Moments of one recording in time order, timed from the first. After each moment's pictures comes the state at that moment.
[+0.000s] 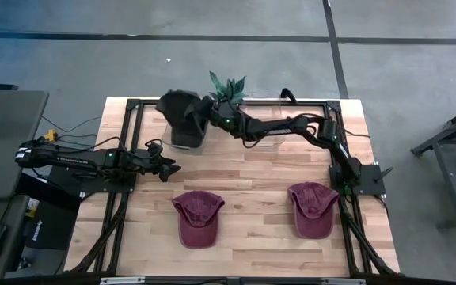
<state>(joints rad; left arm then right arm) -0.03 0.48 0.15 -0.21 -0.25 -0.87 -0.27 2.20 1.59 0.63 0.37 1.32</state>
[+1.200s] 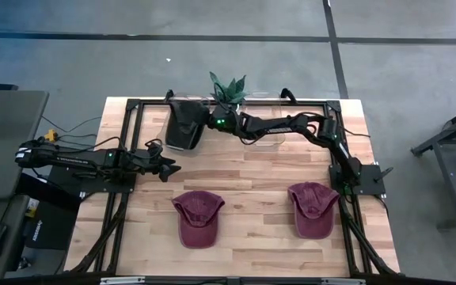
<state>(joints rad) -0.03 0.48 0.15 -0.21 -0.25 -0.87 -0.29 2.20 1.59 0.33 0.22 1.23</state>
